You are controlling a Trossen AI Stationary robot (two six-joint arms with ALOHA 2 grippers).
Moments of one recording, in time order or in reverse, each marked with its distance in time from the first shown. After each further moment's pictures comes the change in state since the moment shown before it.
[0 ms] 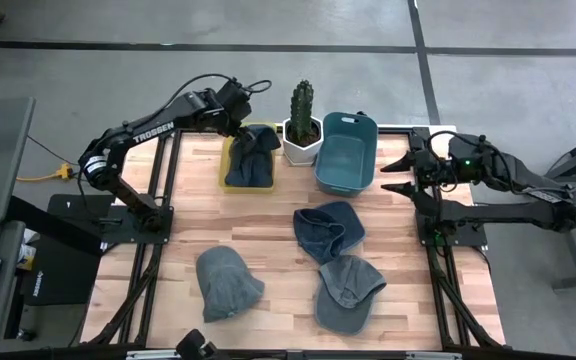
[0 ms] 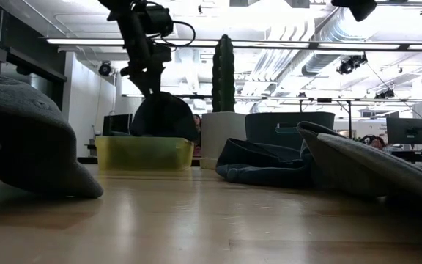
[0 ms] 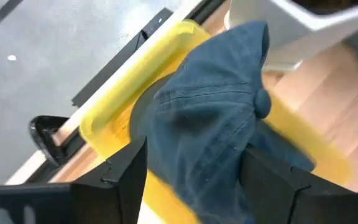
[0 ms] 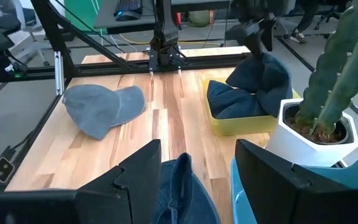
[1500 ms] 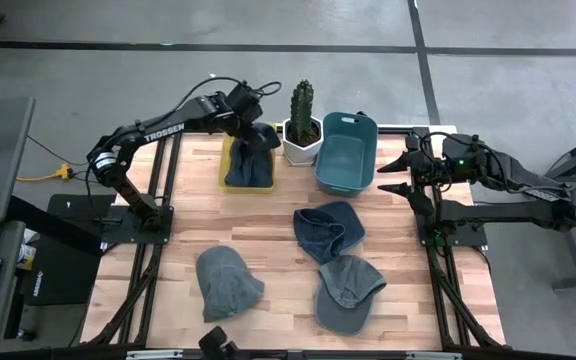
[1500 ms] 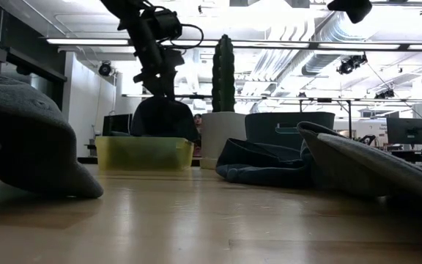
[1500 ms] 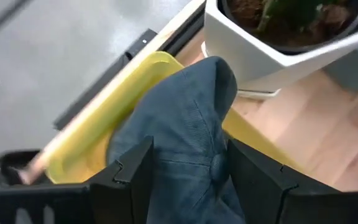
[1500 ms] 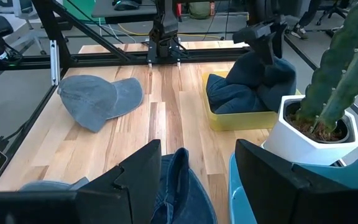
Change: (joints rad) left arm -0.040 0.067 0.001 0.127 0.021 0.025; right arm 0.000 0.022 0.000 -0.001 0.002 -0.022
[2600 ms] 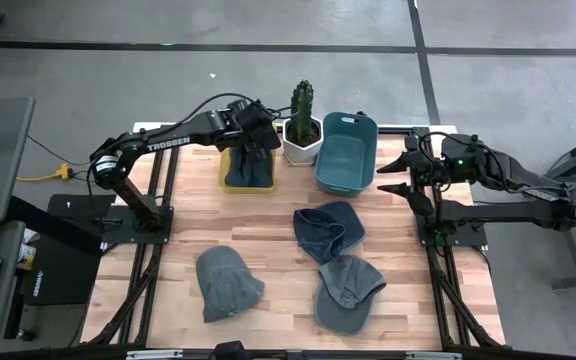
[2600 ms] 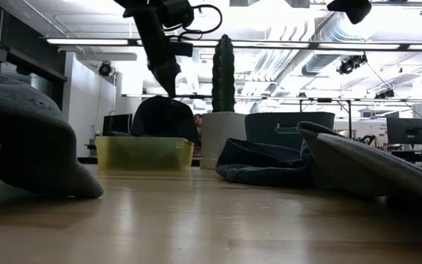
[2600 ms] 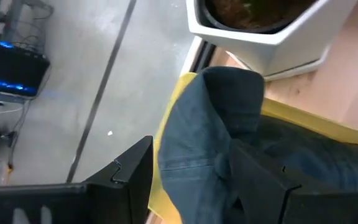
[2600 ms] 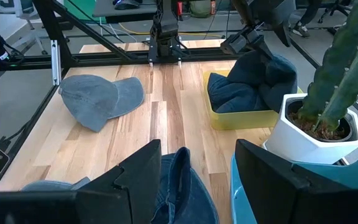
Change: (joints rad) left arm -0.168 0.000 0.000 0.030 -0.361 0.340; right arm 0.000 0.005 0.000 0.000 -0.005 0.008
